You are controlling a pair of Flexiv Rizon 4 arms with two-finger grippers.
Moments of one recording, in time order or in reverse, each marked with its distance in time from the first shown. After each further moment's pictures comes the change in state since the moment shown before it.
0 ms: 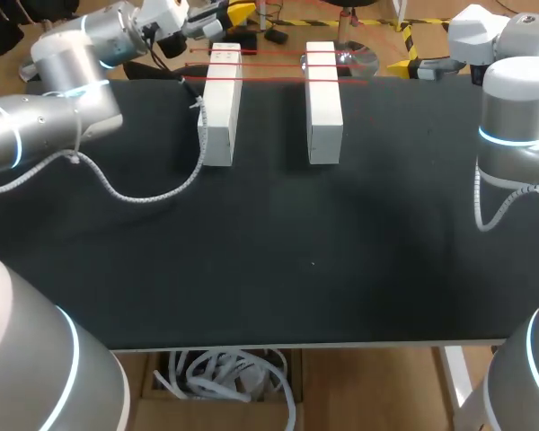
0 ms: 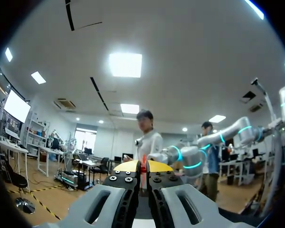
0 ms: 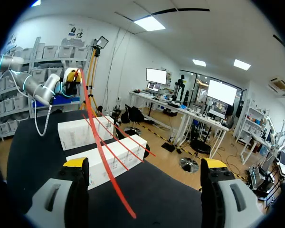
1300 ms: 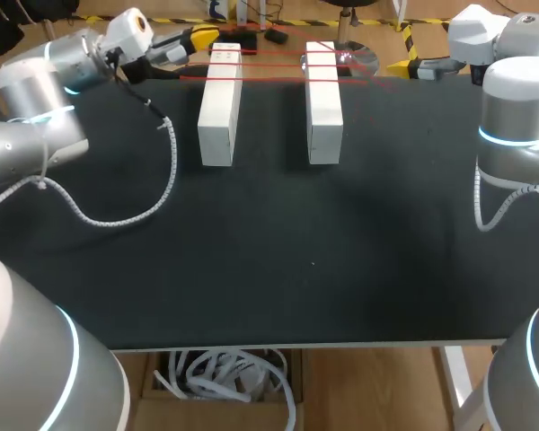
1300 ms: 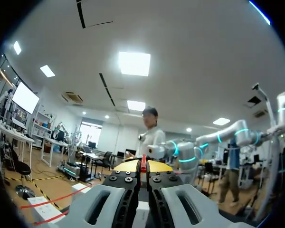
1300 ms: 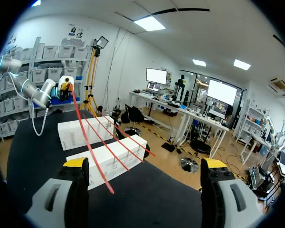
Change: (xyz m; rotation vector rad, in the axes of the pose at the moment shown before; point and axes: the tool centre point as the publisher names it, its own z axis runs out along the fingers) left arm 0.023 0.015 -0.066 -0.031 -0.039 -0.045; right arm 0.000 0.000 0.000 0.000 0.000 0.000
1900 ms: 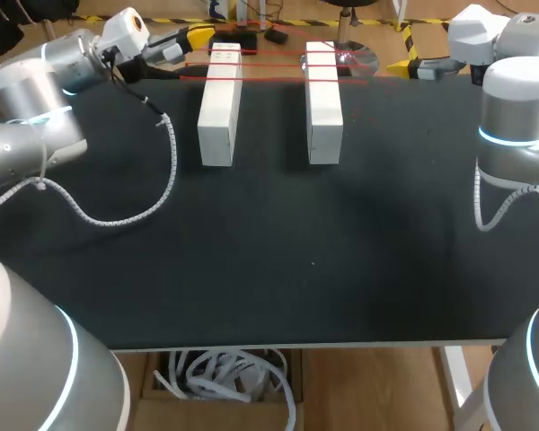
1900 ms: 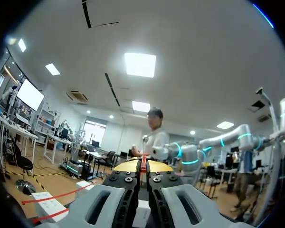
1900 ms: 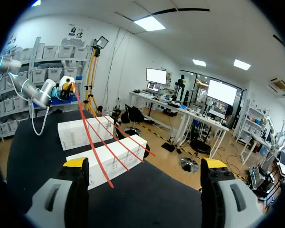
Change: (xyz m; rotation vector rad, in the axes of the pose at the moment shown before) left arm -0.014 -0.004 -0.018 0.017 -0.061 -0.051; right arm 0.000 0.000 0.000 0.000 0.000 0.000
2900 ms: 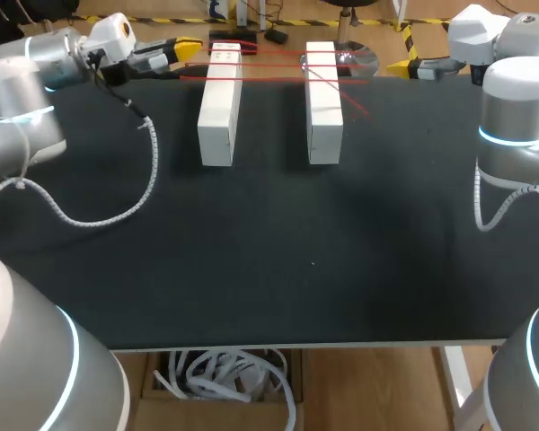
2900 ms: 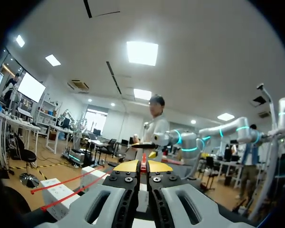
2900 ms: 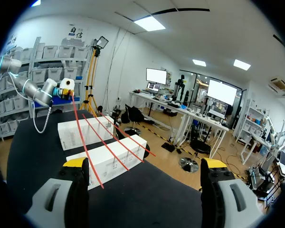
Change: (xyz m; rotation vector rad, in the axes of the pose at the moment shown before) left arm -0.006 0.018 -0.031 -0.114 -0.008 -0.007; right arm 0.000 0.000 0.000 0.000 0.000 0.000
